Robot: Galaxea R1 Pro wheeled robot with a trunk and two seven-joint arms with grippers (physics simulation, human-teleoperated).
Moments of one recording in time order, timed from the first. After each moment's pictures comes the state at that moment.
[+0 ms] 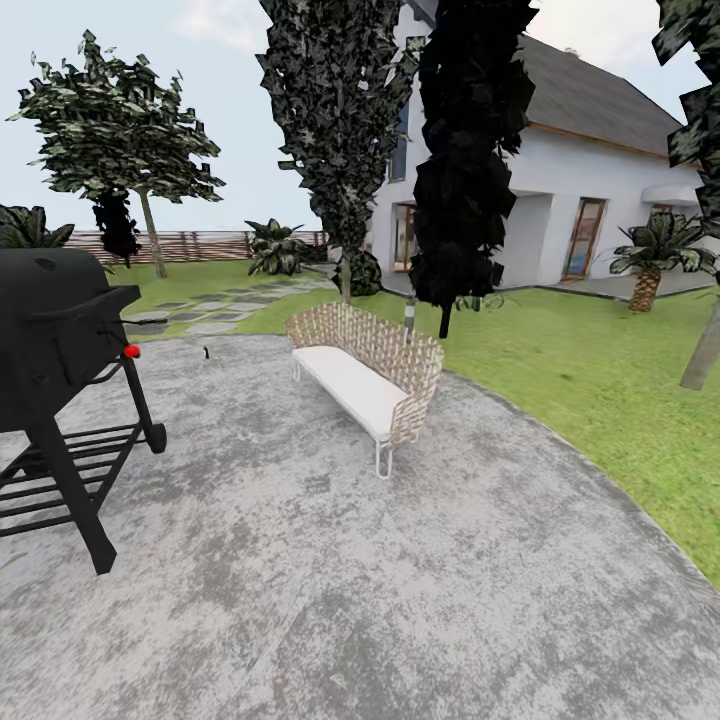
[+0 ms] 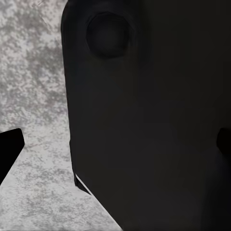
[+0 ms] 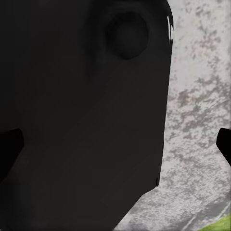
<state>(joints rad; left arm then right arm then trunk) 0.00 0.00 0.00 0.00 0.00 0.00 0.00 0.00 0.00 0.00 0.00 0.00 0.00 0.00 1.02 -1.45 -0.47</state>
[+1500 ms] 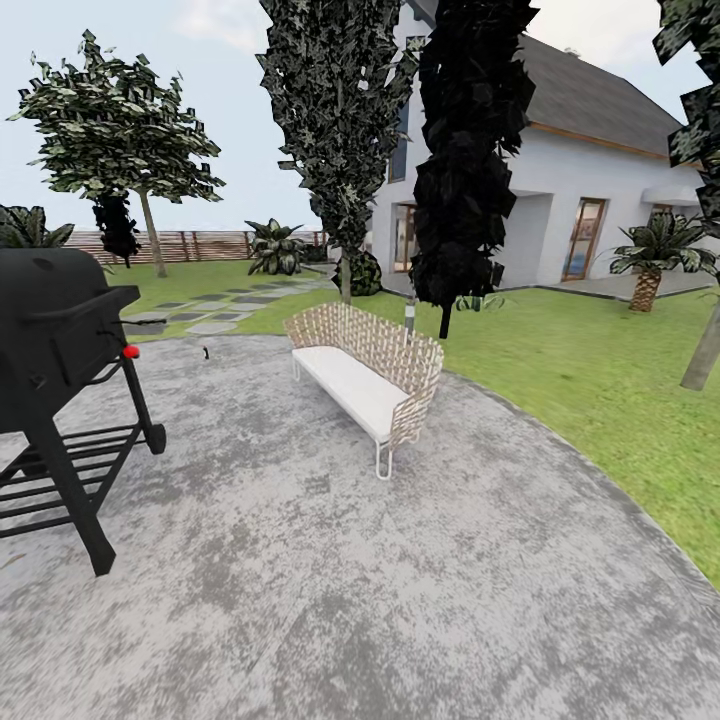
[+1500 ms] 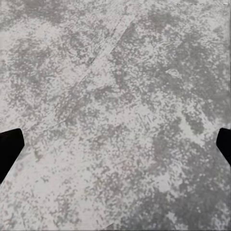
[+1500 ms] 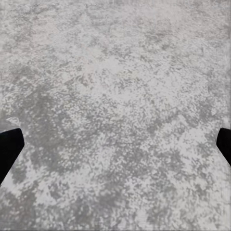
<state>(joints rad) -0.09 0.01 0.01 -0.45 0.01 -0.22 0.02 -0.09 -0.05 0.00 -0.49 0.00 -0.39 0.00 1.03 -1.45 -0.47</state>
